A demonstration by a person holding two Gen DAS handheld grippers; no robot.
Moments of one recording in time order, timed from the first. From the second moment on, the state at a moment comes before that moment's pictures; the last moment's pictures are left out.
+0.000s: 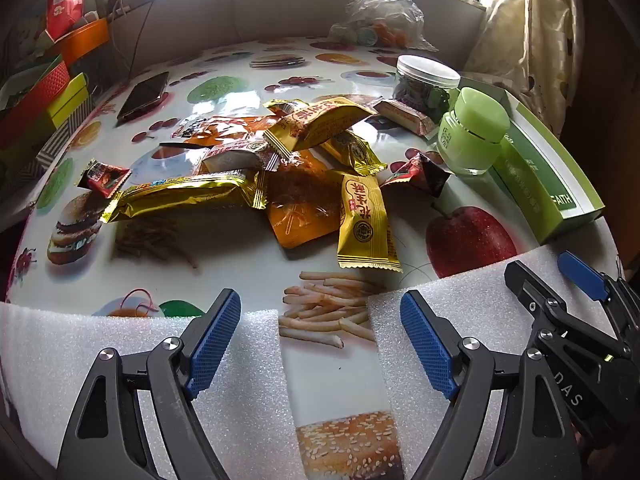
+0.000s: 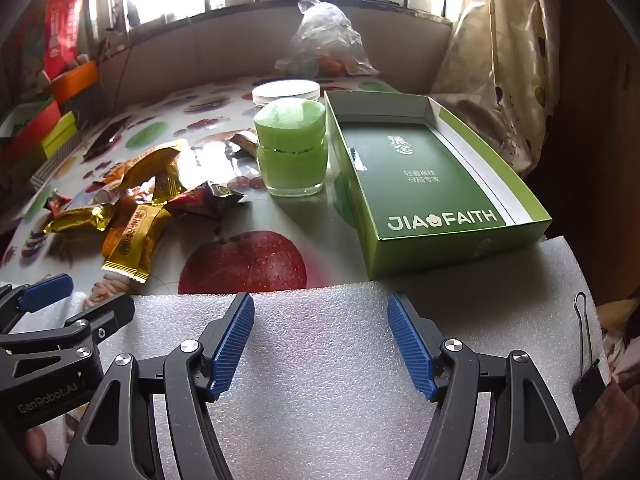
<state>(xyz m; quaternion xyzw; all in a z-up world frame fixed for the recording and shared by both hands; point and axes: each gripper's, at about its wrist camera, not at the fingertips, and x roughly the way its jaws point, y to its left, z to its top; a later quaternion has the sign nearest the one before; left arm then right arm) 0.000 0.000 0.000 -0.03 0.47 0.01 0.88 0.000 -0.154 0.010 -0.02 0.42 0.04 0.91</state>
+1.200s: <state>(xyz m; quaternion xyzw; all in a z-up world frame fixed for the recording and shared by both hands) -0.002 0.003 0.002 -0.03 0.46 0.01 0.89 -0.003 -0.155 0.011 -0.02 0.41 0.04 0.91</state>
